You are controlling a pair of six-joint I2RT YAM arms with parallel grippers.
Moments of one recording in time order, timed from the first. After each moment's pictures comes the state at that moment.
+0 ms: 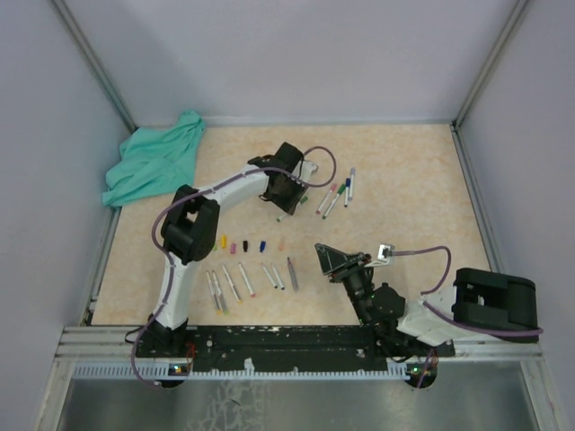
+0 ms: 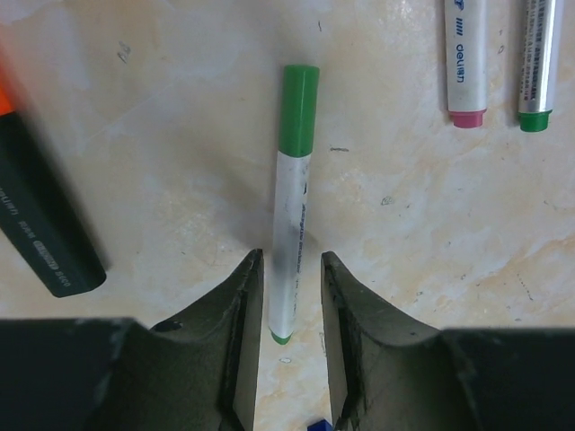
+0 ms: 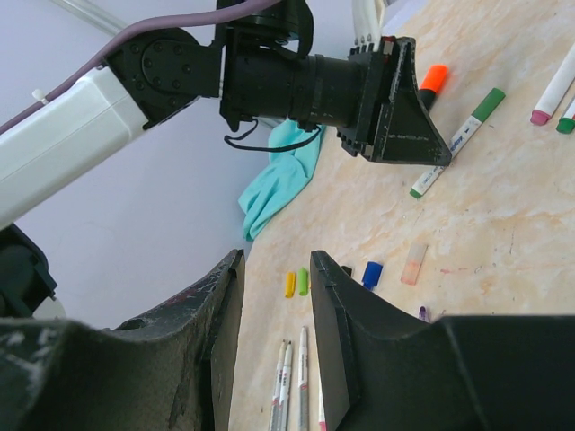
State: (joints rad) left arm -0.64 2.20 1.76 -0.66 0.09 0.10; right arm 1.29 1.21 0.01 1.48 0.92 0.81
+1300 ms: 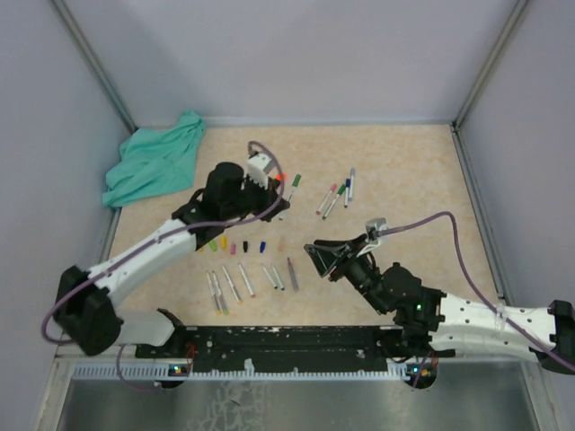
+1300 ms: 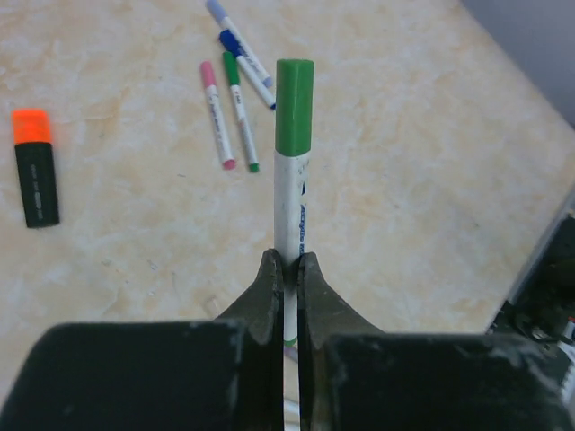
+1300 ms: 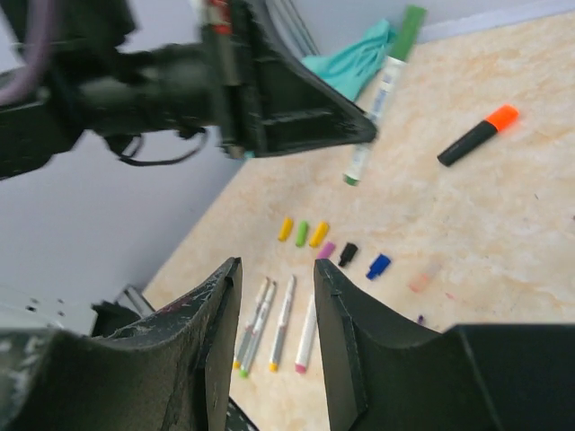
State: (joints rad) left arm -0.68 1.41 1.10 -0.16 0.21 -0.19; right arm 1.29 0.62 0.37 0.41 0.62 0.50
